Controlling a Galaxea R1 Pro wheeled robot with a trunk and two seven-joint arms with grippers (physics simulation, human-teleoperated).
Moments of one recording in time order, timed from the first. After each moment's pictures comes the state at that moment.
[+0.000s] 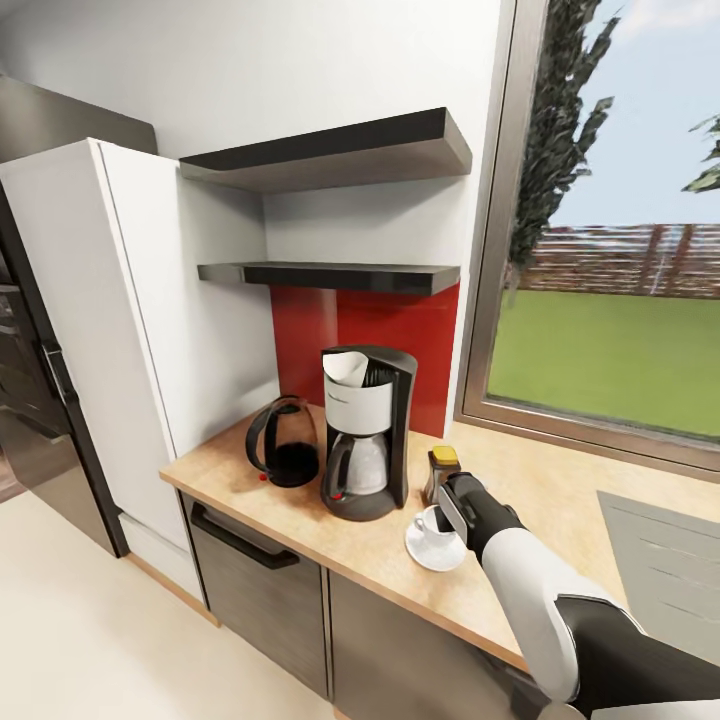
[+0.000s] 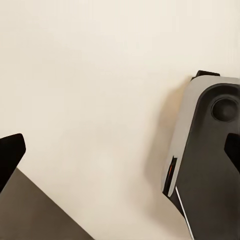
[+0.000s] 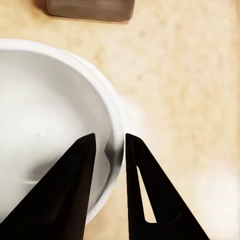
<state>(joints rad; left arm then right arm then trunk) 0.00 0.11 0.26 -0.03 -0.10 -0.19 0.16 -0.95 0.15 -0.15 -0.36 0.20 0.77 -0.28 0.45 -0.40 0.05</state>
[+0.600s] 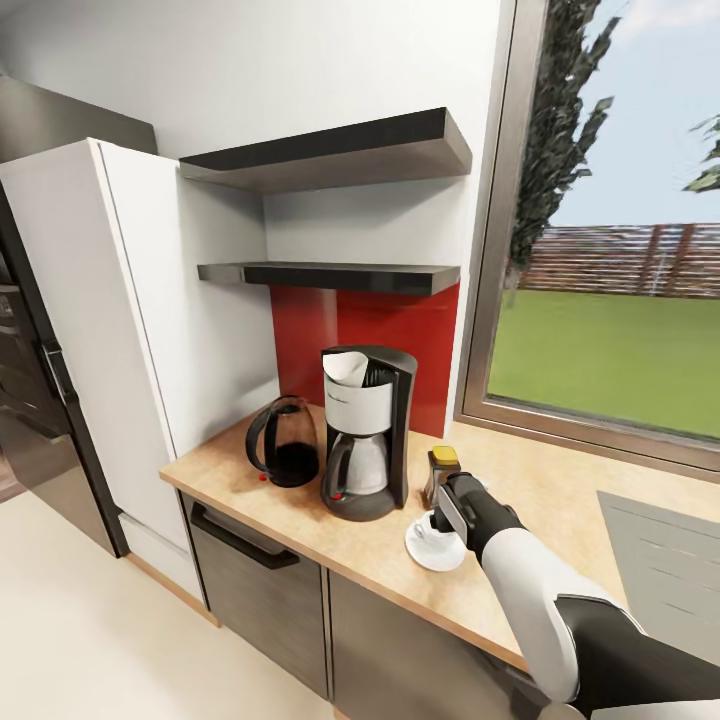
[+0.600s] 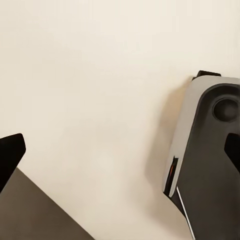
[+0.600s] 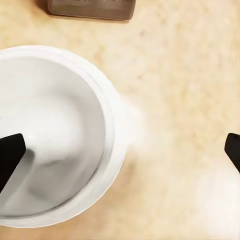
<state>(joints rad) 0.00 0.11 0.26 -0.03 -0.10 -0.19 0.16 -0.95 0.15 -0.15 -0.36 0.20 0.77 -0.28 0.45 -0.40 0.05</state>
